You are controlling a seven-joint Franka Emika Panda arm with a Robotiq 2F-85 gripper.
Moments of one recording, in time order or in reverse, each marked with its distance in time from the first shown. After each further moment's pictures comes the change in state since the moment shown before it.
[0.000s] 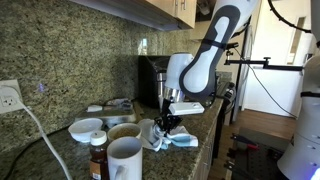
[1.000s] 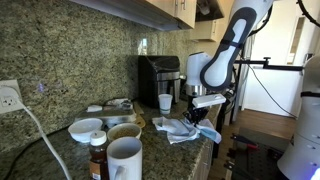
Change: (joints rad) arm -0.004 -0.146 -0.302 -0.146 -0.271 -0.177 0.136
